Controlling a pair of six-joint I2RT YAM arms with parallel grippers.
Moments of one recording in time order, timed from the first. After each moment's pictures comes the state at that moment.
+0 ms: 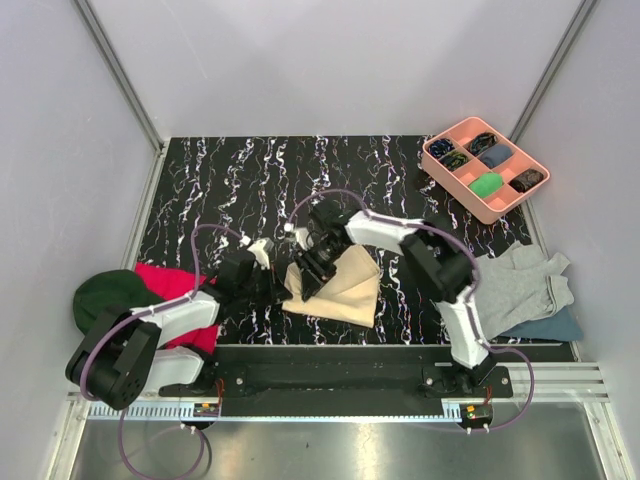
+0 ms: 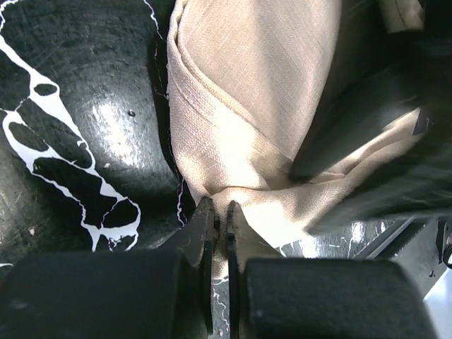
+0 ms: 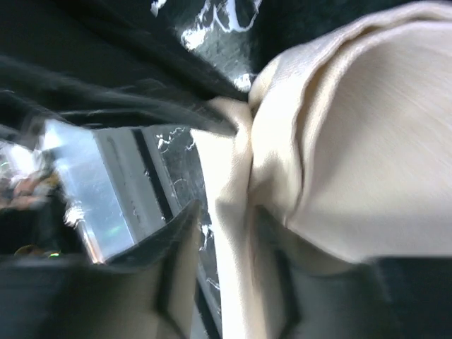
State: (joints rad) left arm -0.47 1.22 0.33 0.15 0.32 -0.56; right arm 0.75 2.20 1.53 -0.67 -0.89 -0.08
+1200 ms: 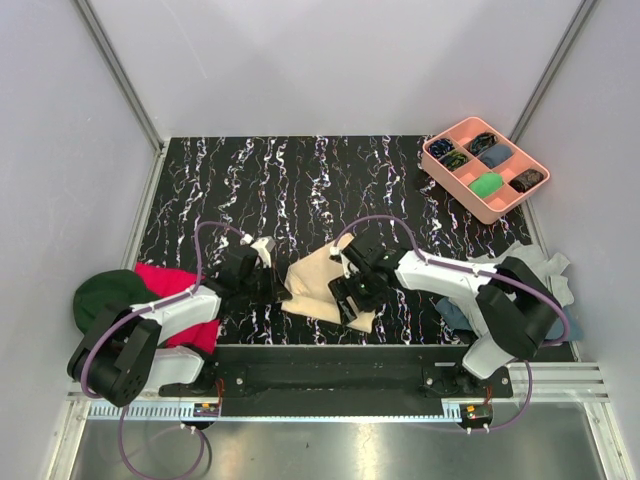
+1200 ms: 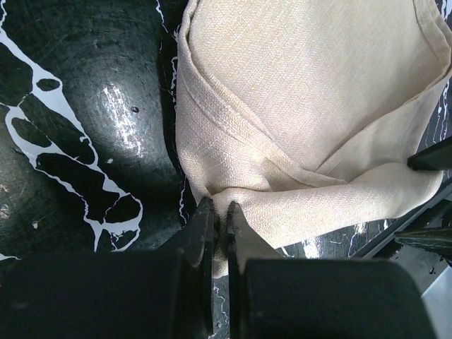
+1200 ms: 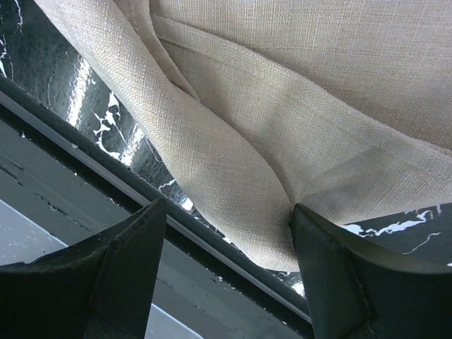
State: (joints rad) left arm -0.47 1.24 0.39 0.04 0.31 -0.55; right arm 0.83 1.58 0.93 -0.57 -0.27 0.31
